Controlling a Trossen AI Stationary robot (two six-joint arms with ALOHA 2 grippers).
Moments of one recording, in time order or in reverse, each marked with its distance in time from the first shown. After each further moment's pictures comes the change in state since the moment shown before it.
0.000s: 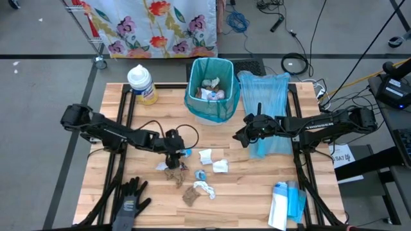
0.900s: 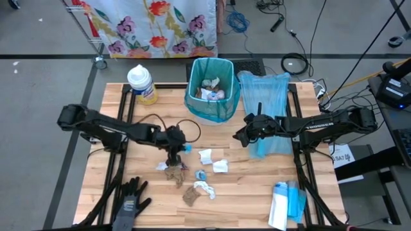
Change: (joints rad) left arm 0.055 -0.088 0.166 -0.298 0.076 -0.057; right arm 0.000 0.000 0.000 0.003 0.020 0.015
